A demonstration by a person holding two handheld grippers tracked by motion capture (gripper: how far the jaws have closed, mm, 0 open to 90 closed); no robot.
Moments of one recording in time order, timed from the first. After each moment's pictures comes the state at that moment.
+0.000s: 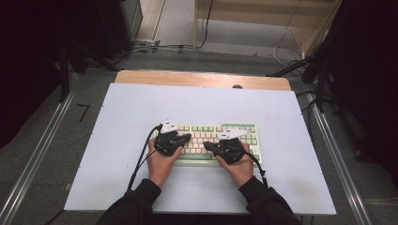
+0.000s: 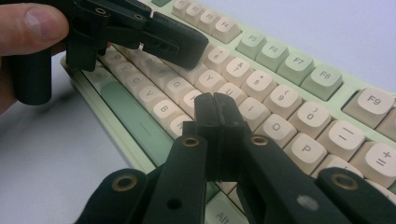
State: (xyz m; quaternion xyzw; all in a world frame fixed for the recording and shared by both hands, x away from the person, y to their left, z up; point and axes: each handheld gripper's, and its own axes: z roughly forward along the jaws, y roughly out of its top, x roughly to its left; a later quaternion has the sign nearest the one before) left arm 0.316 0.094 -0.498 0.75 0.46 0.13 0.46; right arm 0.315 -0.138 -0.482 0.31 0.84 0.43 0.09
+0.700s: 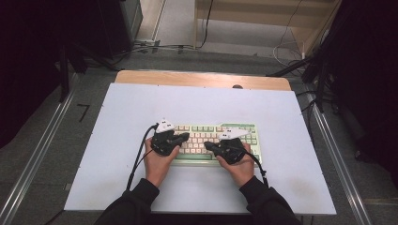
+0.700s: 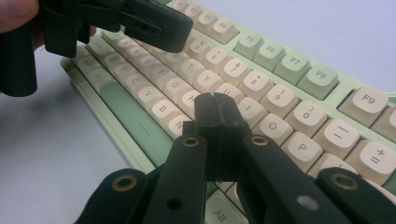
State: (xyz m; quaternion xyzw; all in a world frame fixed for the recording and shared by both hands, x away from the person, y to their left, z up) left arm 0.310 0.103 -0.487 0.74 0.46 0.13 0.48; right arm 0.314 -0.140 -0.481 0.31 0.84 0.43 0.09
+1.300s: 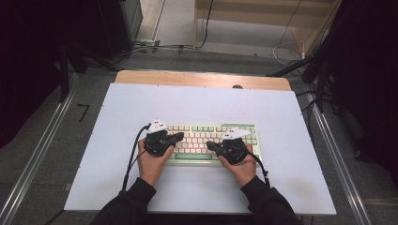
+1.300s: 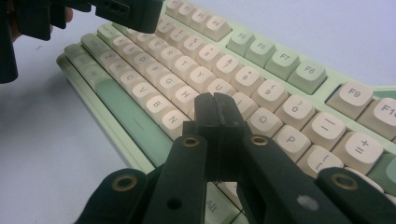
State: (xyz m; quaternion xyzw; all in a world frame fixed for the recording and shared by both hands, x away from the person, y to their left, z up) left arm 0.303 0.120 -0.482 0.73 0.46 0.13 0.48; right arm 0.314 -0.146 -0.481 0.32 0.84 0.43 0.09
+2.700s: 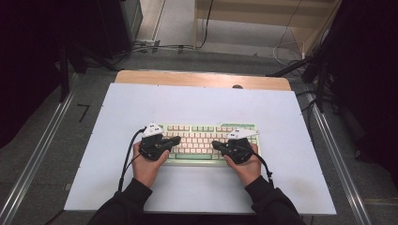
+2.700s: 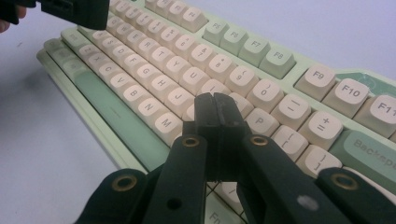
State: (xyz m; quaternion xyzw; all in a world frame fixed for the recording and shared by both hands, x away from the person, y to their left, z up) left arm 0.289 0.129 -0.481 0.74 0.45 0.12 0.48; right arm 0.317 -0.160 -0.482 0.33 0.84 0.42 0.10
